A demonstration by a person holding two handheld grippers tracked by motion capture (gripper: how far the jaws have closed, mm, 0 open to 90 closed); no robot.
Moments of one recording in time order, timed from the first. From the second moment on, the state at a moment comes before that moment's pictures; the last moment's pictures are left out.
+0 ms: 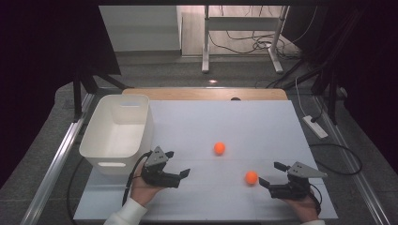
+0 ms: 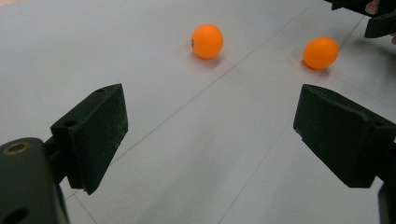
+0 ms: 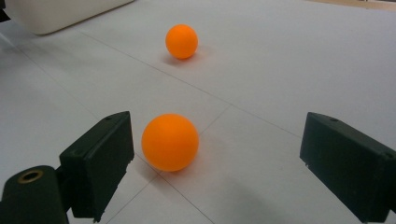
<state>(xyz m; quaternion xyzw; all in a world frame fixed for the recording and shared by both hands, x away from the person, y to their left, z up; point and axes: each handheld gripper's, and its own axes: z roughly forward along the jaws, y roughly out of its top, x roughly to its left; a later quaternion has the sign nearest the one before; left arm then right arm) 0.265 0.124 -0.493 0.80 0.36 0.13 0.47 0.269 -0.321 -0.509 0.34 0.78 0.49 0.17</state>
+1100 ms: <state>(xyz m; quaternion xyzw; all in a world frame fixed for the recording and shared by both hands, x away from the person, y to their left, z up) 0.302 0.089 -0.492 0.82 0.34 0.11 0.45 0.268 -0.319 -0.508 0.34 0.78 0.49 0.17</state>
